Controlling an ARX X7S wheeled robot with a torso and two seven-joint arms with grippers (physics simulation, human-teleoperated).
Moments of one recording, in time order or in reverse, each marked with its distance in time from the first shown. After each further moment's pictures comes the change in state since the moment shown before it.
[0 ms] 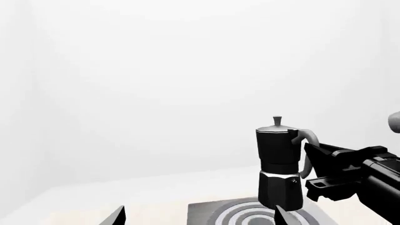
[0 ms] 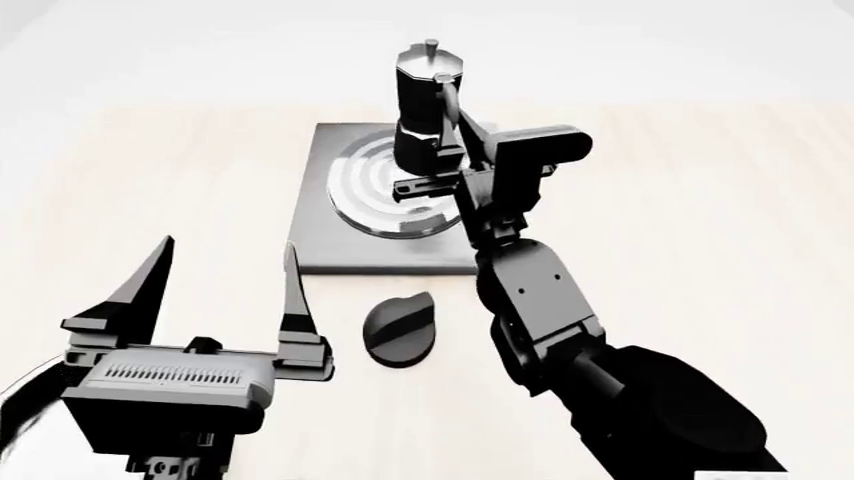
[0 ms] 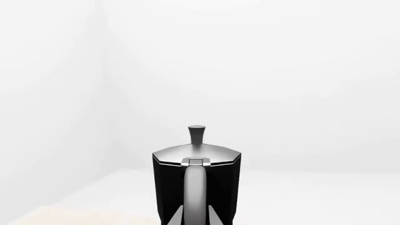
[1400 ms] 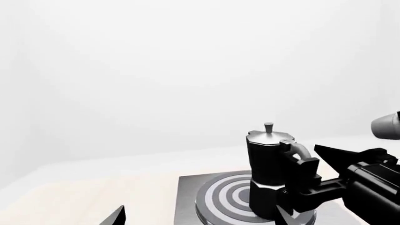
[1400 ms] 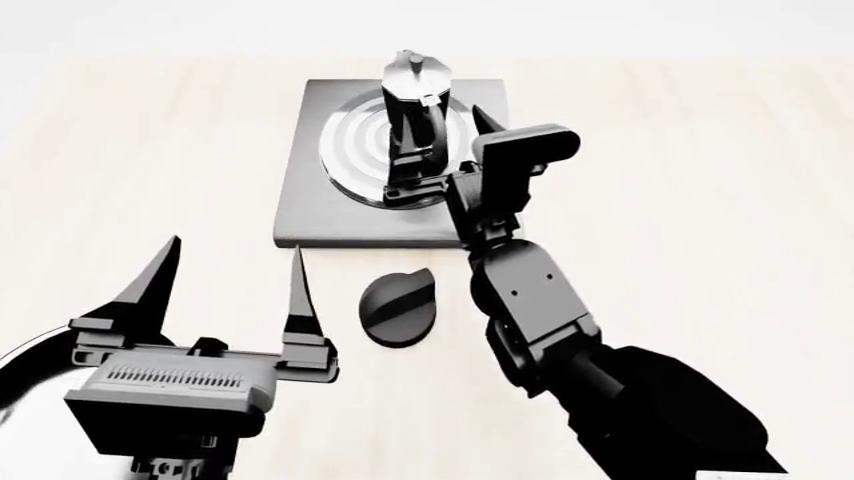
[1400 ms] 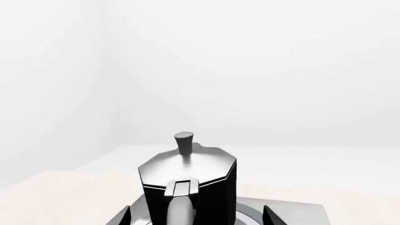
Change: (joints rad) left arm -0.005 0.003 0.014 -0.019 -0.008 0.038 0.006; right arm -0.001 -0.001 0.026 -0.023 -0.071 0.024 0.019
